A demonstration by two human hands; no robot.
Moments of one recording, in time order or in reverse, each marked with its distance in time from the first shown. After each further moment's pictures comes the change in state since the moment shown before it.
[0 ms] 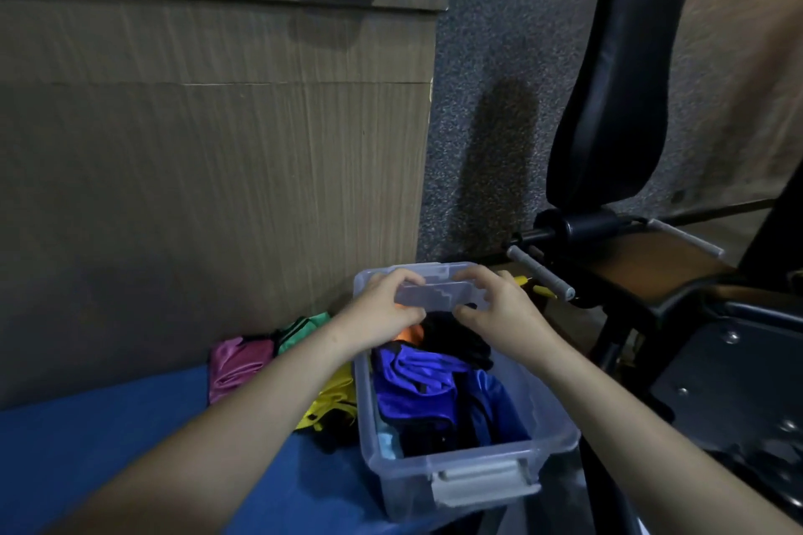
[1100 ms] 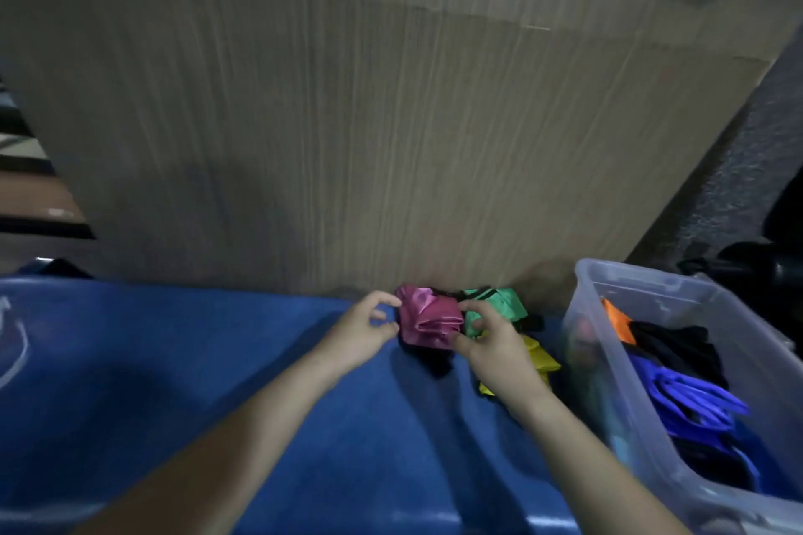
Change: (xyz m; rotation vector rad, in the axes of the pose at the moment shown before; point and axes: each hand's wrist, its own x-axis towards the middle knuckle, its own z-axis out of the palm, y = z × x) left_hand -0.164 -0.240 -0.131 -0.240 0.329 -0.348; right_hand -0.030 -0.150 0.261 0.165 -0.171 -0.021
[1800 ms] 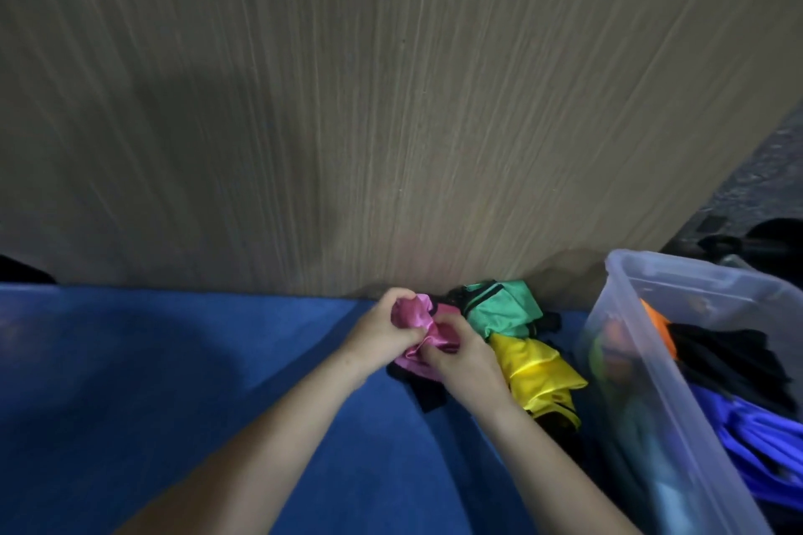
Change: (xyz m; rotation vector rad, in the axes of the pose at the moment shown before) left_hand 0.065 -0.011 0.048 -0.078 -0.069 -0.083; right_hand 0.052 0.043 0.060 0.037 -0.078 0.153
